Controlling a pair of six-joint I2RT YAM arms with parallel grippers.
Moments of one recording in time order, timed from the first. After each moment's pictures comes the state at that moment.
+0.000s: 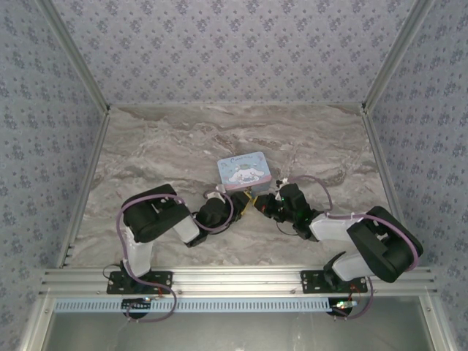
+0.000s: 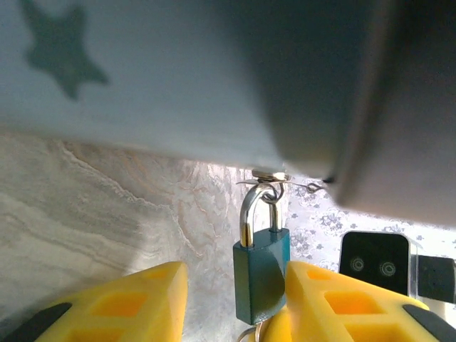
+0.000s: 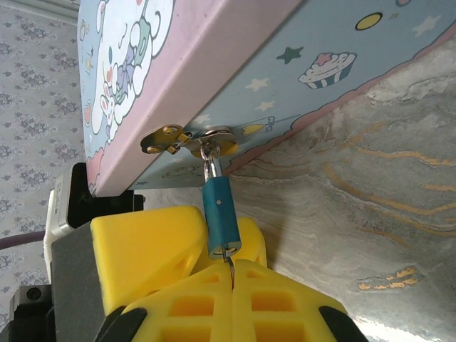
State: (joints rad) left arm -0.96 1.95 0.50 1.18 -0.08 -1.62; right arm 0.64 1.39 0.33 0.52 -0.24 1.10
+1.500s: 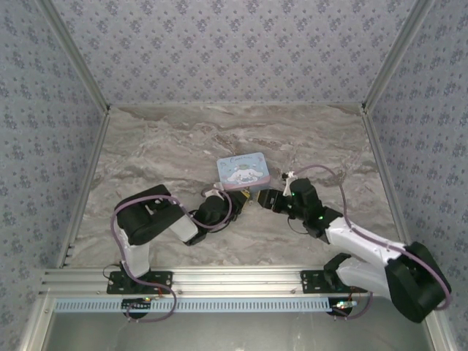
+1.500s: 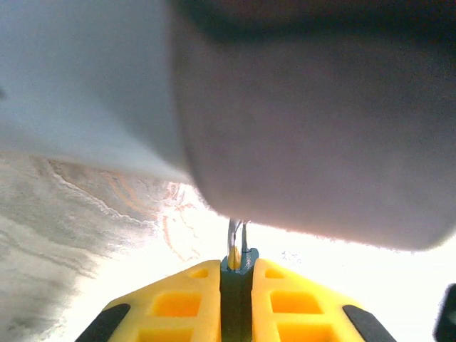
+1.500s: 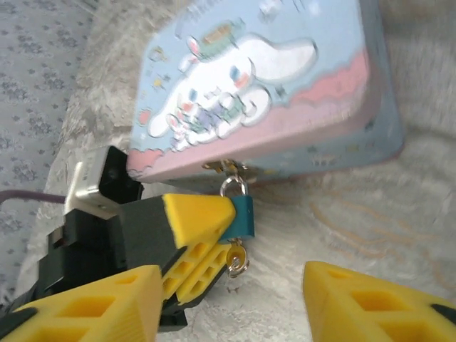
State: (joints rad) left arm -0.95 1.89 0.50 1.10 -0.11 -1.62; right arm 0.60 1.03 0.41 0.10 -0.17 0.71
